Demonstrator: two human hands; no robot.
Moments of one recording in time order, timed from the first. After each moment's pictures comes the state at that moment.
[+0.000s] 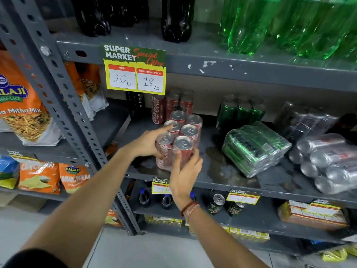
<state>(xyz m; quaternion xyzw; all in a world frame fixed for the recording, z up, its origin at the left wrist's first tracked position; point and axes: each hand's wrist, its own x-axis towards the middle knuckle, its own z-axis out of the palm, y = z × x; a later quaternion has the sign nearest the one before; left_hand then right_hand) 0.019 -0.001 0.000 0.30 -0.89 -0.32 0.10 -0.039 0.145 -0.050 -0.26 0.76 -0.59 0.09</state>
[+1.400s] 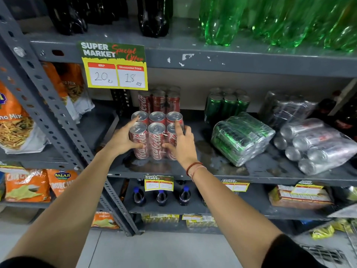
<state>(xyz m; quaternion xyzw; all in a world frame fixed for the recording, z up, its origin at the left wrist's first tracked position) 0.050 -0.014 -0.005 0.40 -0.81 -0.39 0.19 -0.112 0.117 -0.023 -0.49 0.81 -0.33 0.07</state>
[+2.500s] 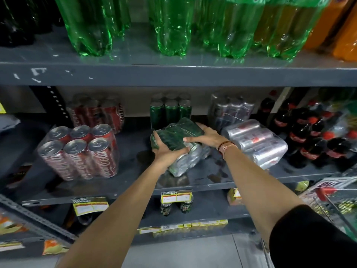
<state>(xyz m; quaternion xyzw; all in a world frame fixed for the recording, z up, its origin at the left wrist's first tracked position) -0.233 0.166 -0.024 0.44 -0.67 -0.58 0.14 -0.405 0.241 0.001 -0.37 0.81 -0.32 0.32</state>
